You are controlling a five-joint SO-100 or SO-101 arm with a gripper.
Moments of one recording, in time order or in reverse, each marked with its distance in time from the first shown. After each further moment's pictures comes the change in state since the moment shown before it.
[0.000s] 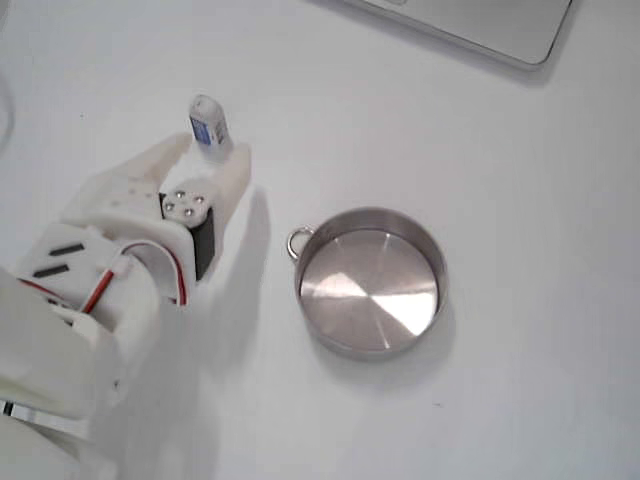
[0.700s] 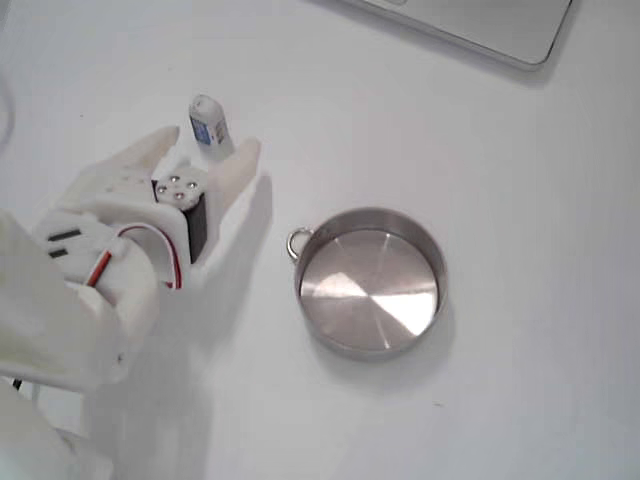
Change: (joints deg) arm -3.0 -6.7 -4.9 0.0 0.0
